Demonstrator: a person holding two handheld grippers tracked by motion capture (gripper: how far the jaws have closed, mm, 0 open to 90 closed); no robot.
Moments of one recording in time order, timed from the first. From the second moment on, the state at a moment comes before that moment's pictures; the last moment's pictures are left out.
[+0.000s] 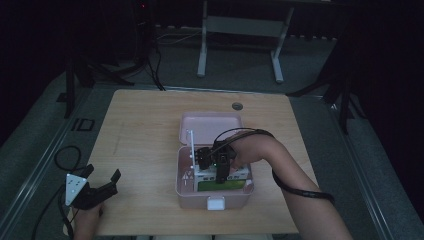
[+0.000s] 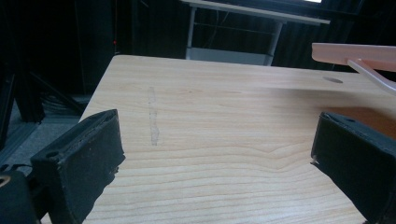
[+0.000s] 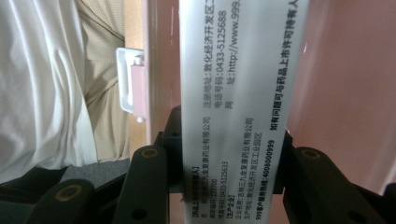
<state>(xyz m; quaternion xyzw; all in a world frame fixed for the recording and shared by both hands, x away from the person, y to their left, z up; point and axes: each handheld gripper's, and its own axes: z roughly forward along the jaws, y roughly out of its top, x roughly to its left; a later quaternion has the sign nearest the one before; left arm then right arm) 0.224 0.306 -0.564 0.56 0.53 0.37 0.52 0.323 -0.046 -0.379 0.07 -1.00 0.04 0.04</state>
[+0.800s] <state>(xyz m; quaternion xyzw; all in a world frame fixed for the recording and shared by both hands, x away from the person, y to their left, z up) 0.224 0.307 -0.564 0.56 0.53 0.37 0.52 0.325 -0.056 -0.443 0.06 -1.00 0.05 0.06</state>
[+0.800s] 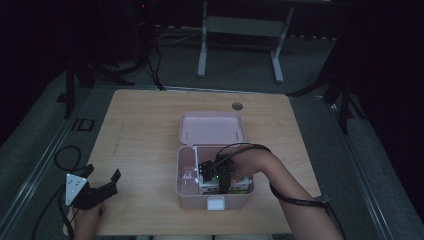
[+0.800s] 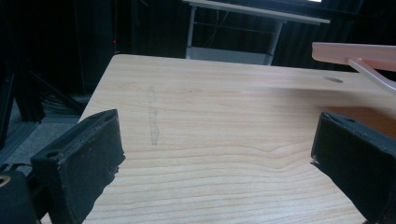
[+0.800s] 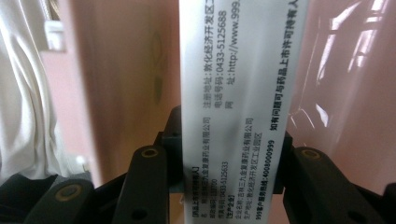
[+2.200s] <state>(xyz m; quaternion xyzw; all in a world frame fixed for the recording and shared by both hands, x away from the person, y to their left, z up) 0.224 0.306 -0.563 0.56 0.53 0.37 0.52 0.329 -0.073 -0.428 0.05 -1.00 0.01 0.06</state>
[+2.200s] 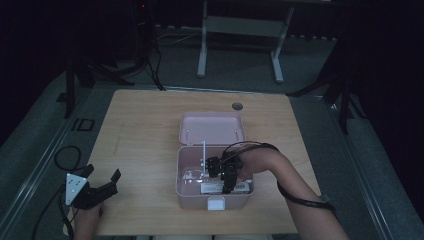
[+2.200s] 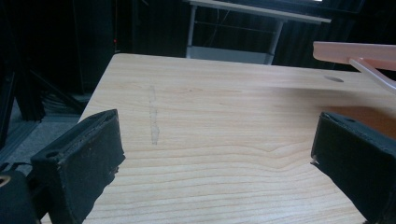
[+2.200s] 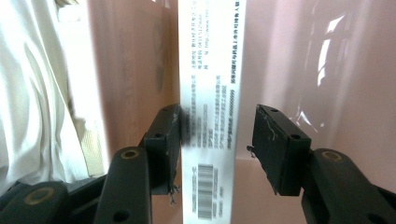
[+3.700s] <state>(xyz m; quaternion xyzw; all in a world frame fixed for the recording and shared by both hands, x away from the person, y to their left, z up) 0.224 0.306 -0.564 0.56 0.53 0.38 0.52 0.382 -0.230 -0.406 -0.13 -0.98 -0.15 -0.06</state>
